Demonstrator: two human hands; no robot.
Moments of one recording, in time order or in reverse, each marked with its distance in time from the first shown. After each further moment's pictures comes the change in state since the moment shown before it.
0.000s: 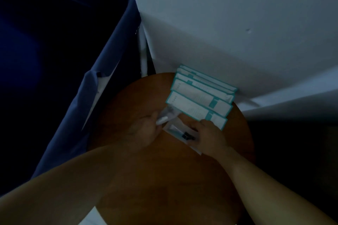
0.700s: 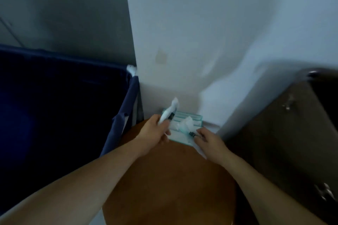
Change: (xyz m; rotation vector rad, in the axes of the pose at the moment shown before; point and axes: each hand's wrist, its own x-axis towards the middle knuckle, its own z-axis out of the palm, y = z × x) left_hand -0.159 0.059 -0.171 -1.033 0.088 0.230; right_hand -0.173 -0.117 -0.114 0.497 0.486 0.170
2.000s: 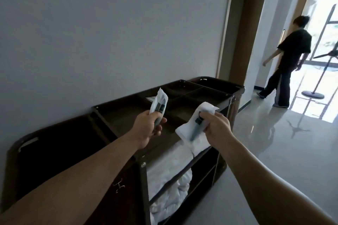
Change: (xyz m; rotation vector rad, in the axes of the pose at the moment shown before) left_hand -0.348 0.236 0.623 -0.108 -0.839 0.336; right_hand -0.553 0.277 -0.454 1.238 1.317 0.009
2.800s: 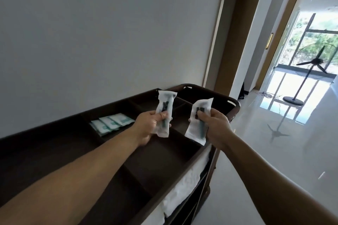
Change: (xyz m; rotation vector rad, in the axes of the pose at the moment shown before) left_hand 0.328 -0.030 0.131 -0.016 -0.178 -0.027; right_hand 0.323 -0.038 -0.049 -0.349 -0.038 -0.077
